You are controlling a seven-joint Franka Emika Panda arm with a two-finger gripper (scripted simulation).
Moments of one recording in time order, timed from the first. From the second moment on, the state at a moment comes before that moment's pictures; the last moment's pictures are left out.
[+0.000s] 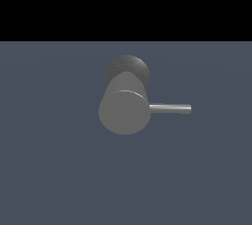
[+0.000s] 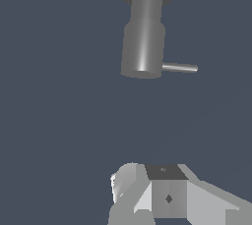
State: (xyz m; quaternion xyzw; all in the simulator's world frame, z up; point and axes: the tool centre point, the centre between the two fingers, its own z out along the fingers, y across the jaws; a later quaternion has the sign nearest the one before) arm -0.256 0.013 0.471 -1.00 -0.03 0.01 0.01
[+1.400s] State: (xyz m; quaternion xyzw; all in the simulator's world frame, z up) arm -0.240 -0.007 0.525 -0.98 -0.03 -0.11 0.18
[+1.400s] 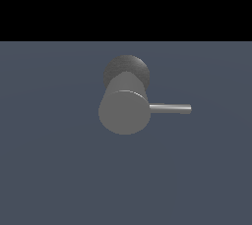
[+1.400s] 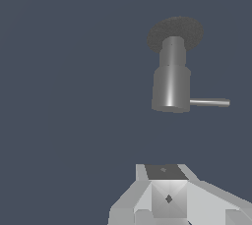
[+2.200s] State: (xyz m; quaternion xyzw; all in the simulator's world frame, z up) arm -0.232 -0.076 0.612 -0.82 -0.01 -0.31 0.47
